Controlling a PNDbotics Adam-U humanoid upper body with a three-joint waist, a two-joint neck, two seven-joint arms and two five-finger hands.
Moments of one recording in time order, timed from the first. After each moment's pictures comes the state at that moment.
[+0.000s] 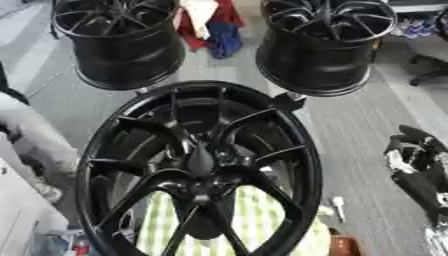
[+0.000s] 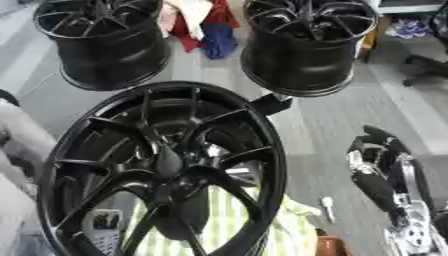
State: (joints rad) left arm -0.05 0.55 0.23 -1.51 -0.05 -0.18 0.07; right arm 0.05 -0.25 0.01 -1.78 0.05 -0.06 -0.25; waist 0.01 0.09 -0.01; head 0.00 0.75
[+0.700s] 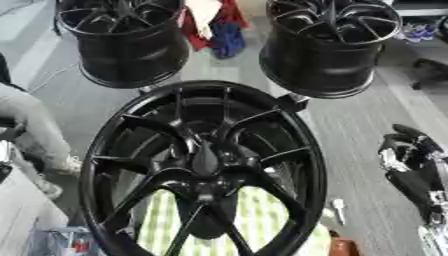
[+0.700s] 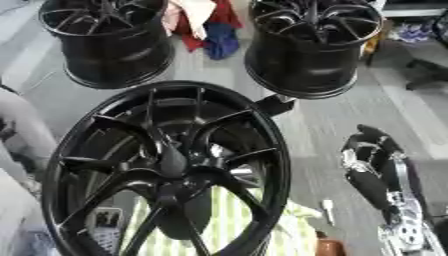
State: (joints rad) left arm -0.06 0.22 0.26 -1.66 -0.04 -0.05 0.11; right arm 0.04 -0.24 0.01 -1.78 0.05 -0.06 -0.25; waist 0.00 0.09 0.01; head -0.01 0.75
